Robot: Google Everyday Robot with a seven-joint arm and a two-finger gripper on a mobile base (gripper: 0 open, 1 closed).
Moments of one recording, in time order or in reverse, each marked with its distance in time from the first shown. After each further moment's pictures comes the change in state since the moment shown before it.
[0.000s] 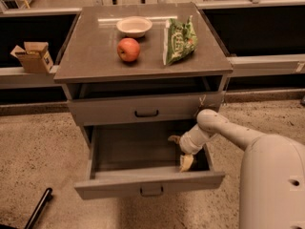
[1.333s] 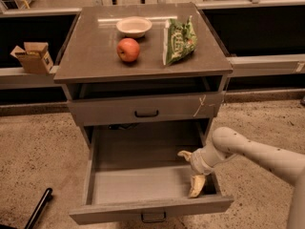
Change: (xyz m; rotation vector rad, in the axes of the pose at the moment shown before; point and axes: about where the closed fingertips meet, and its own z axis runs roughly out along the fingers) arm -0.014 0.093 -0.025 0.027 -0.024 0.100
